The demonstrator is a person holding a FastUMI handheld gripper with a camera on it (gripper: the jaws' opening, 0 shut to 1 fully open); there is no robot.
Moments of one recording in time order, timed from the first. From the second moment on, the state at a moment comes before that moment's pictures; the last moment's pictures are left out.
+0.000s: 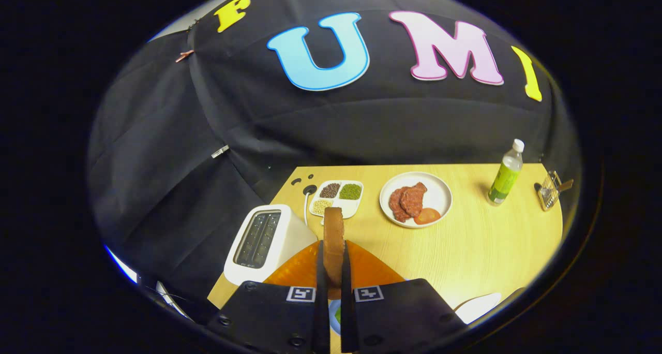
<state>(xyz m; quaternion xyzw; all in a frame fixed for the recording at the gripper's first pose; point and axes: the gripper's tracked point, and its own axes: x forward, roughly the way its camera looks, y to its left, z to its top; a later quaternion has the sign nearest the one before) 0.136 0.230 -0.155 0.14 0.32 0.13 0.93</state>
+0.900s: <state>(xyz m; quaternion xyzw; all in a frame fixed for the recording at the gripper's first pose) 0.061 0.199 -0.301 0.23 0.42 0.06 0.87</state>
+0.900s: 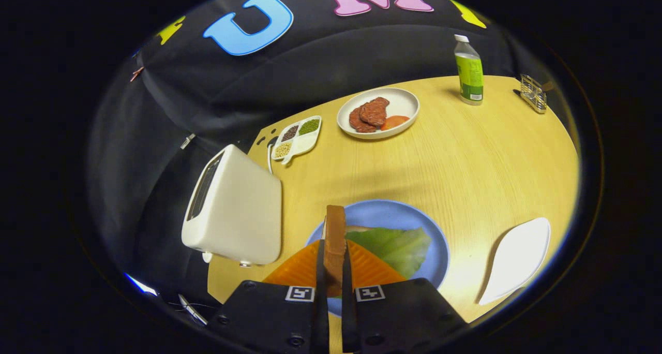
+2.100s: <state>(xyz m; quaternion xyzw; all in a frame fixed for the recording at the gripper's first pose) 0.049 0.032 -0.173 0.12 0.29 0.00 0.95</state>
